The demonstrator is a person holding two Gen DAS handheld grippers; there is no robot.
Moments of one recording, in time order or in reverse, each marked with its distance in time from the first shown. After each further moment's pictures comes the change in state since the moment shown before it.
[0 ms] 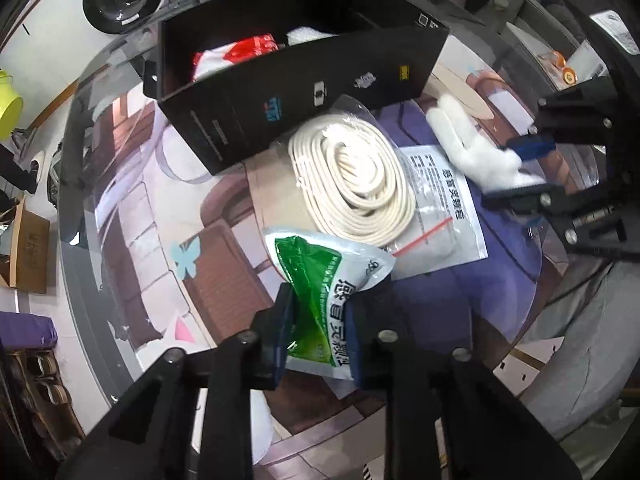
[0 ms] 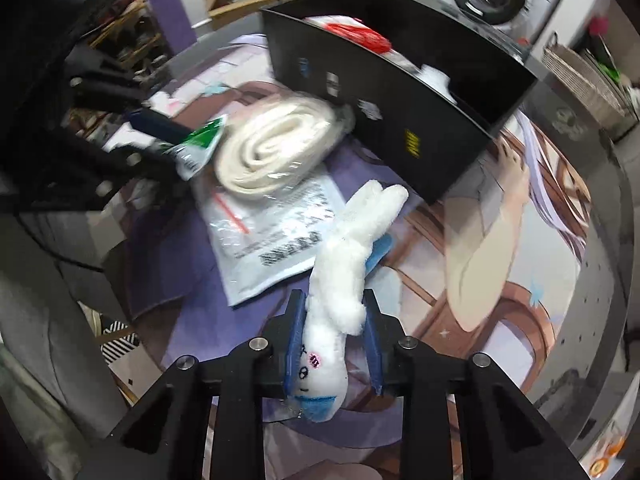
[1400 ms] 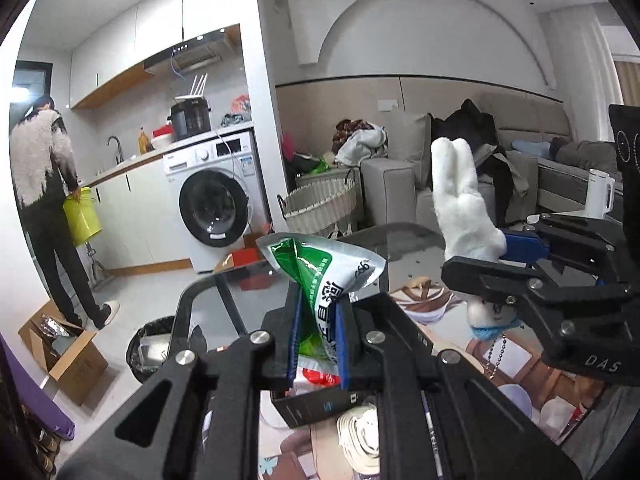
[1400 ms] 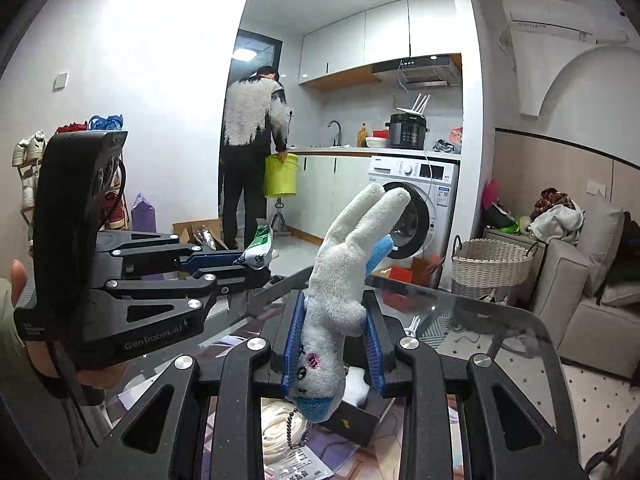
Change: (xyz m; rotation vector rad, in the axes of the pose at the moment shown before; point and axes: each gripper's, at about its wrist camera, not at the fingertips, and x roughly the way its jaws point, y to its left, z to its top) left arm -0.131 -0.010 -0.002 -0.013 -0.928 0.250; right arm -0.177 0.026 -0.016 0.132 -1.009 -0.238
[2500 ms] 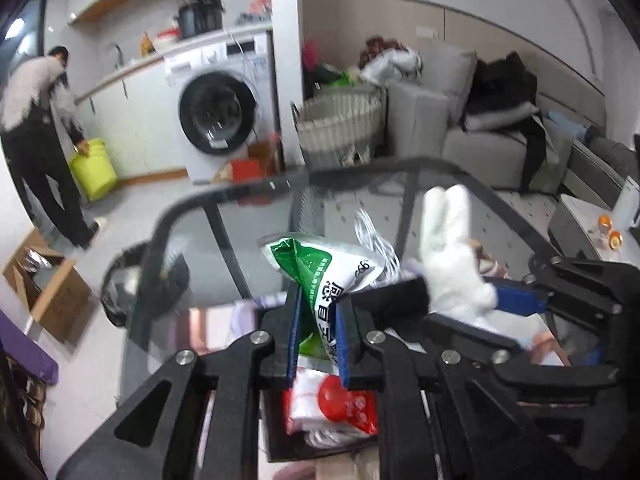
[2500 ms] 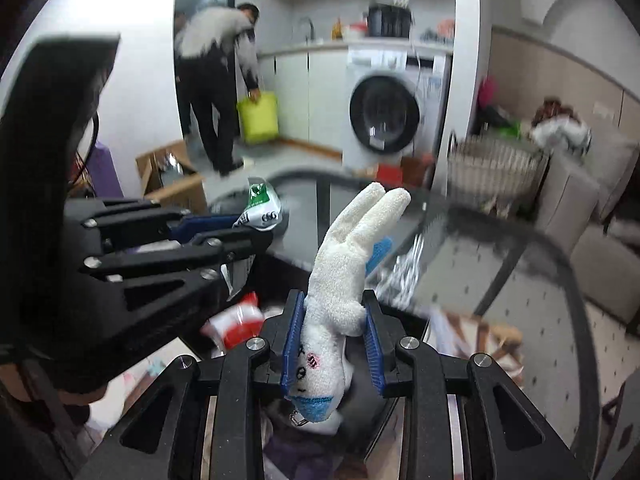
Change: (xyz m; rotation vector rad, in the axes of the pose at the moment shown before) left arm 0.140 0.030 -0.012 -0.151 0.361 0.006; right arm 0.181 -0.049 -0.023 0.100 0.439 -0.028
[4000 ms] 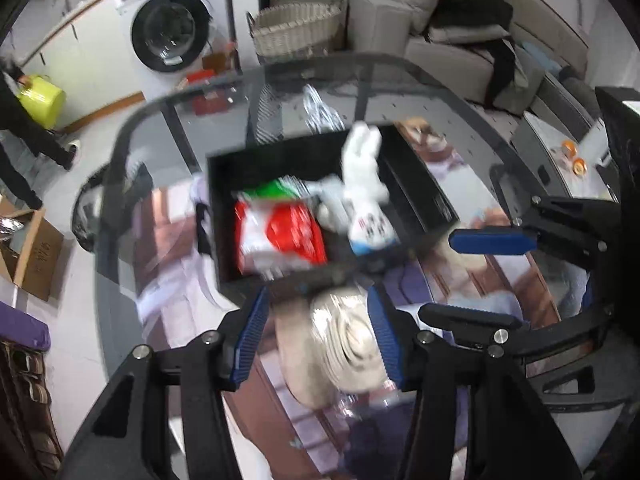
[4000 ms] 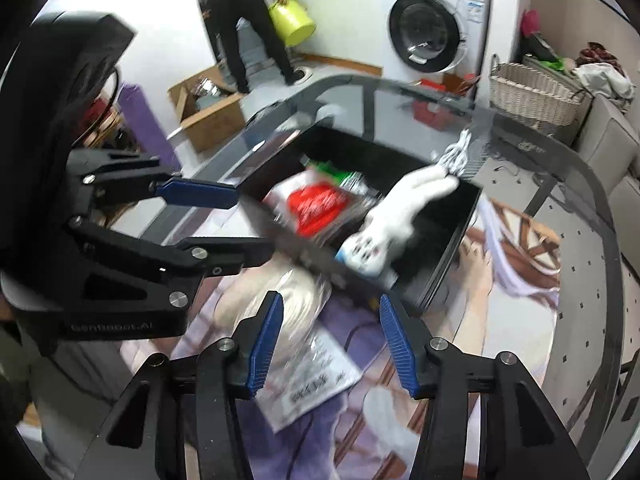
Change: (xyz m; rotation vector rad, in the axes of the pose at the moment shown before) left arm -0.028 -0.019 -0.045 0.054 0.369 -0.146; right arm -0.030 0.023 -0.056 -0.031 0.316 0.153
